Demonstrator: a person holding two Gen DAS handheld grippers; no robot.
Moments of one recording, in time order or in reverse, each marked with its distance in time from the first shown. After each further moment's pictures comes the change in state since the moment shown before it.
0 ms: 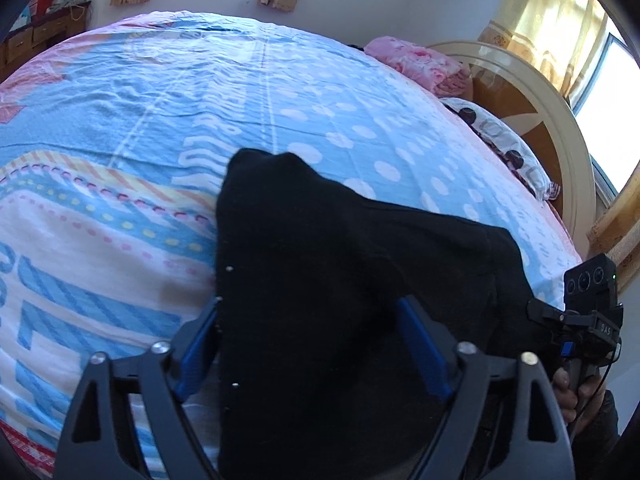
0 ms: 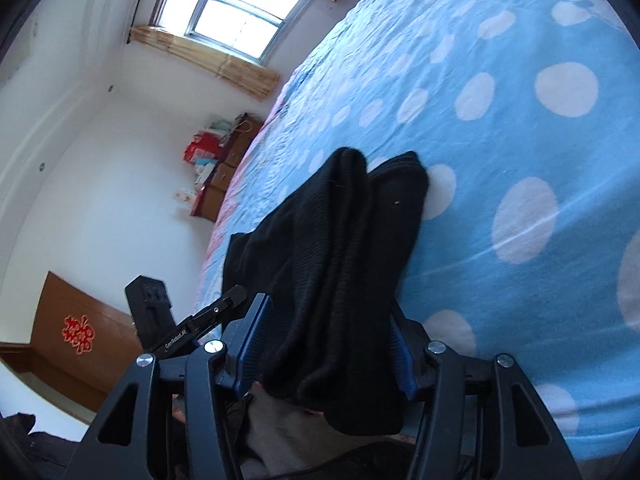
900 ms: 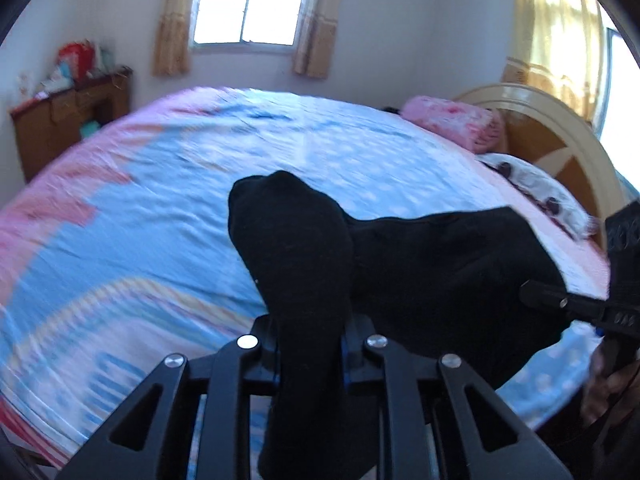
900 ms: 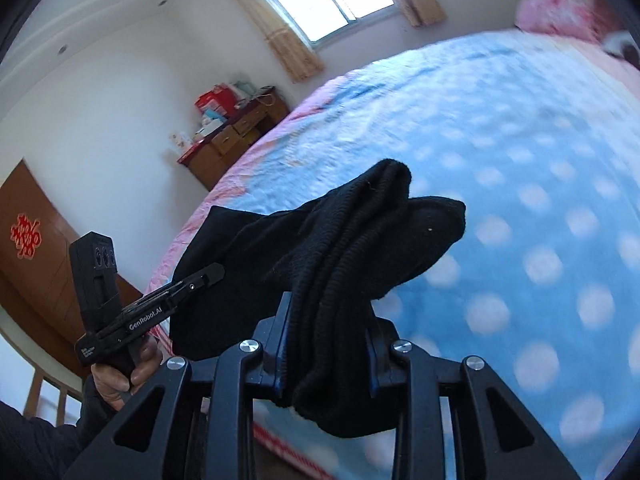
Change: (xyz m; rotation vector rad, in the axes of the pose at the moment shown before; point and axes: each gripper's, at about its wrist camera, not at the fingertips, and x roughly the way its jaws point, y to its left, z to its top) left arm -0.069 0.021 0.060 0.036 -0.264 0.250; right arm 0.067 0.125 0.066 -0.429 0.005 -0.158
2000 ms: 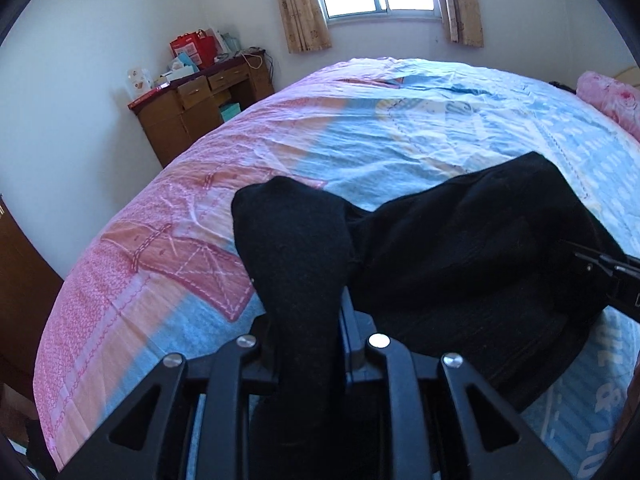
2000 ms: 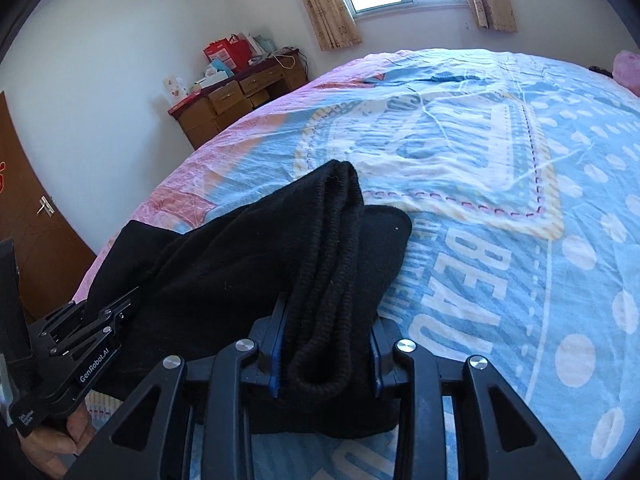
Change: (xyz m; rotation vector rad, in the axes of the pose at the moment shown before) left arm 0.137 0.146 0.072 -0.053 0.111 0.593; right arm 0.323 0.050 0.143 -0.179 0.101 -0.077
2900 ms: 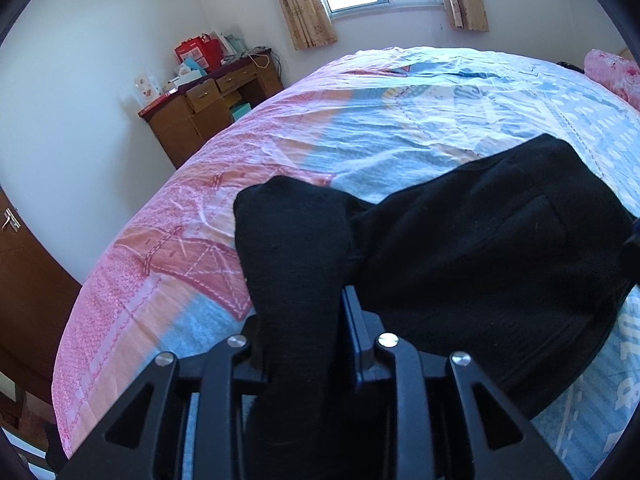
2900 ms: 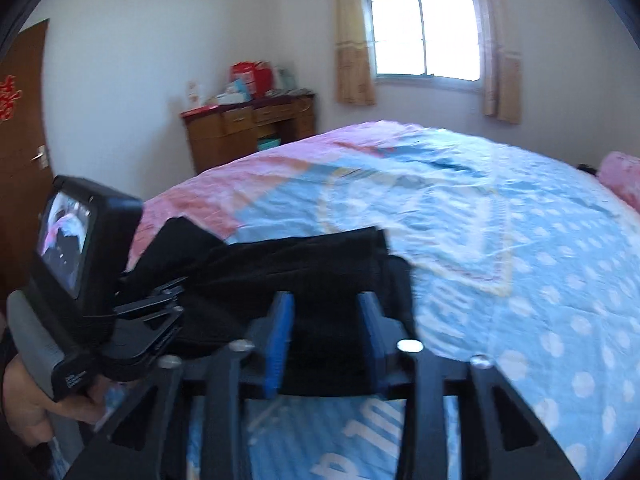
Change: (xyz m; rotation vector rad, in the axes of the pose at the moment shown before) left arm 0.006 -0.007 -0.002 0.044 0.014 0.080; right arm -0.065 0.068 -0.027 -0.256 -0.170 -0.115
